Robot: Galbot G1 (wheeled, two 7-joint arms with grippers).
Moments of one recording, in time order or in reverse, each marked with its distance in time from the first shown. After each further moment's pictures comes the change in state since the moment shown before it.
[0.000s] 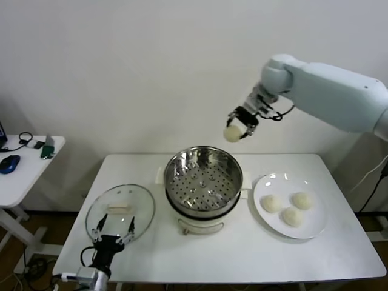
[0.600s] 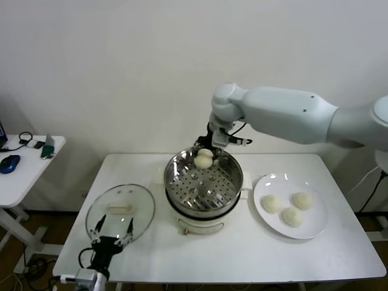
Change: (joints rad) left arm 0.003 -0.002 -0.005 0.007 0.014 -0.010 0.000; right arm -0.163 0.145 -0.019 -0.092 -0.295 0.139 0.119
